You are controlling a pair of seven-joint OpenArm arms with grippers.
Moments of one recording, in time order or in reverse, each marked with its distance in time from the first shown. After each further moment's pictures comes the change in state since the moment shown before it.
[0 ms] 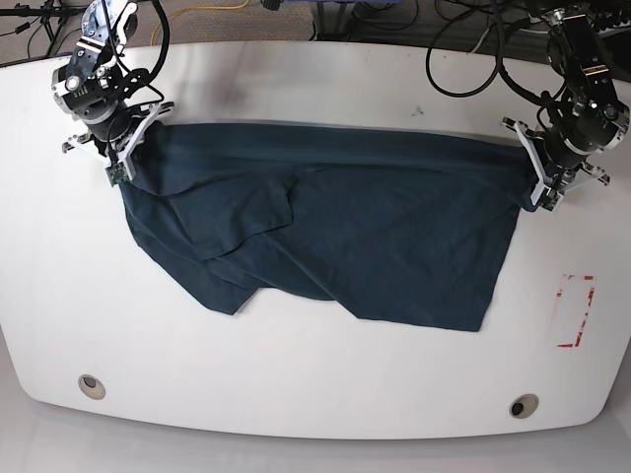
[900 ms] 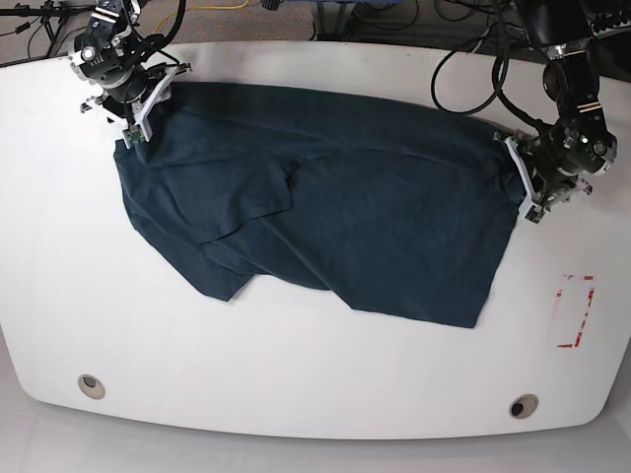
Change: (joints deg) left arm -8.5 -1.4 6.1 -15.1 0.7 0.2 0.3; right arm -7.7 -3.3 -0.4 0.0 -0.2 -0.1 0.2
